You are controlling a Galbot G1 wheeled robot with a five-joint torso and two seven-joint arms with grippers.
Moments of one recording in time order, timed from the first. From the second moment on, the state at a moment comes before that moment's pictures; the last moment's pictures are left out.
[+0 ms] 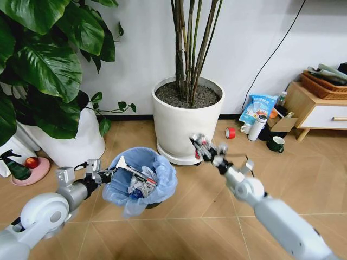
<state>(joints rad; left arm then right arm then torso) 1.33 -0.57 -0.40 -2.04 -1.22 0.37 -0.18 -0.66 0.96 -0.13 1.53 1.16 0.35 -0.70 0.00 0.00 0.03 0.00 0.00</state>
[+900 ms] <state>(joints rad) 1.22 -0.57 -0.32 -2.01 -1.24 0.37 -0.18 -0.46 1.06 -0.50 1.44 1.23 0.29 -0.92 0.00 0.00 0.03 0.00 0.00</state>
